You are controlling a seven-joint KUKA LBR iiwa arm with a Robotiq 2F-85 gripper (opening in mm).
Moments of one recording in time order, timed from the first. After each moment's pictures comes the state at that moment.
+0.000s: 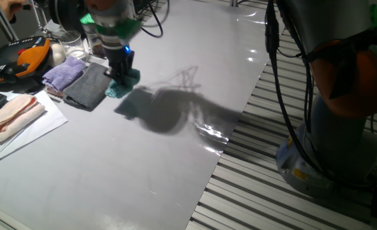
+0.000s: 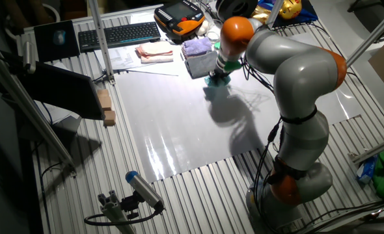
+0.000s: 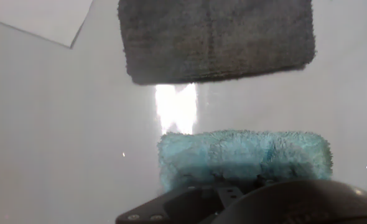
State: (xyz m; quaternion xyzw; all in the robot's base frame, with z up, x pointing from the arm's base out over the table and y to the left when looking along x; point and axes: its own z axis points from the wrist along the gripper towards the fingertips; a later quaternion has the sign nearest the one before) arm 0.620 0.025 0.103 0.00 1.00 0.00 0.05
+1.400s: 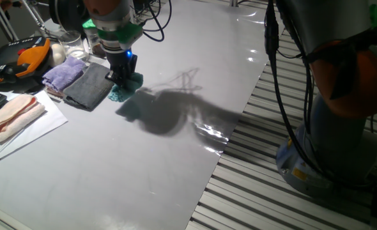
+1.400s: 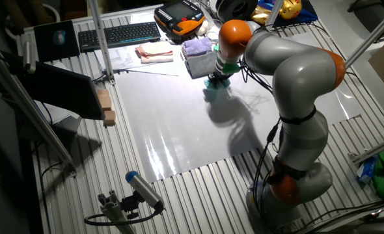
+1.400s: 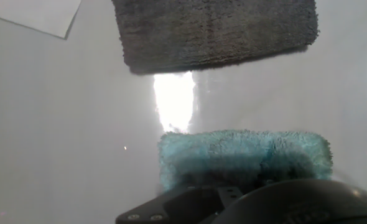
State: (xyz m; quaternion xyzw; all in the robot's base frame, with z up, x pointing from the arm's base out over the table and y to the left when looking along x) arm 0.616 0.028 0.103 0.04 1.00 -0.01 0.04
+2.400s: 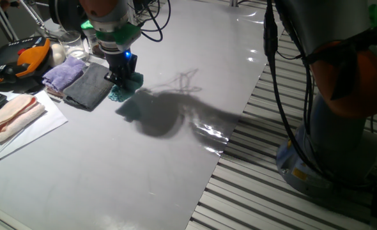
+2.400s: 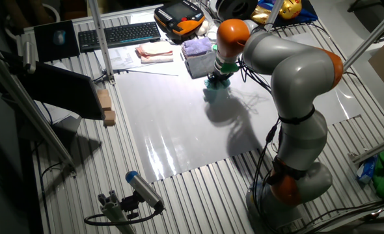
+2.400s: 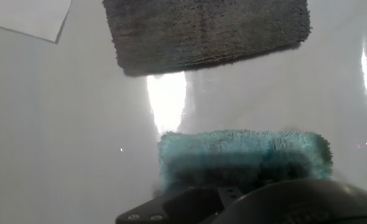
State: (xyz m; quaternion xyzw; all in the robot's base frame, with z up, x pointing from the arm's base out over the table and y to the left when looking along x) arm 0.616 0.028 0.103 0.02 1.00 -0.02 0.03
